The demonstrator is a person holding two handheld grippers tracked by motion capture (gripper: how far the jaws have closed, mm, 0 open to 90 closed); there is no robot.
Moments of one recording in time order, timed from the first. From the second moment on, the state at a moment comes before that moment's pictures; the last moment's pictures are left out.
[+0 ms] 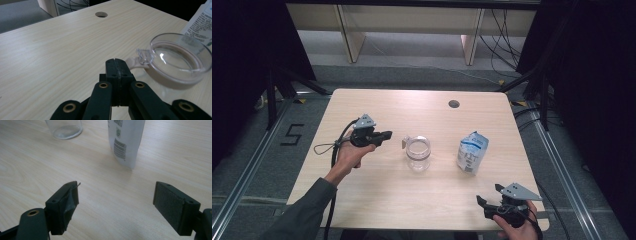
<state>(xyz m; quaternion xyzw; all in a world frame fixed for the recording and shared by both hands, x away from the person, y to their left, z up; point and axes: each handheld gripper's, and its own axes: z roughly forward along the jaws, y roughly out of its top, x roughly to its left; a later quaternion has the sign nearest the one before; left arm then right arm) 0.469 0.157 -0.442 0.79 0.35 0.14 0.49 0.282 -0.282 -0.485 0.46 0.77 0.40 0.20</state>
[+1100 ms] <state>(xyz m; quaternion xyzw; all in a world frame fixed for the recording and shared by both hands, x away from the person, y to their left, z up) 0.507 0.109 -0.445 0.82 0.33 0.10 0.47 0.281 -0.278 -0.487 0.46 0.77 0.40 0.19</state>
